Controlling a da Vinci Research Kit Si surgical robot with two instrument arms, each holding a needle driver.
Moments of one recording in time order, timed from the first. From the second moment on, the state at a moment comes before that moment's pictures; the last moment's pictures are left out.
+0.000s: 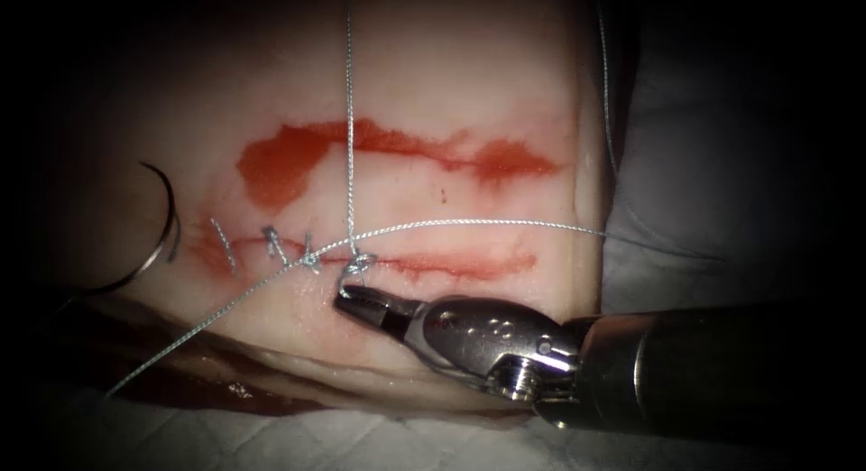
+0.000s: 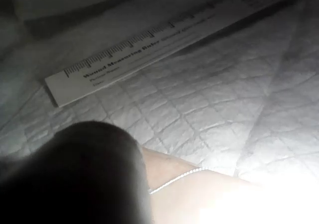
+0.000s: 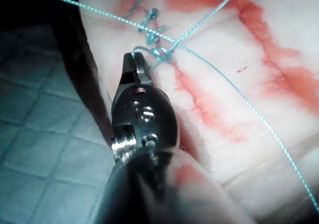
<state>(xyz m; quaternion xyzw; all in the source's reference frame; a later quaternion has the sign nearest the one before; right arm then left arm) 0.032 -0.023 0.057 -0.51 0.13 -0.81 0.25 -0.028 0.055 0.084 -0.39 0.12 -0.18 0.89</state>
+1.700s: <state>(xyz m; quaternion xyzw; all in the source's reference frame) 0.035 -0.029 0.058 -0.54 0.14 -0.83 0.07 -0.031 0.068 0.078 -0.51 0.18 -0.11 0.84</state>
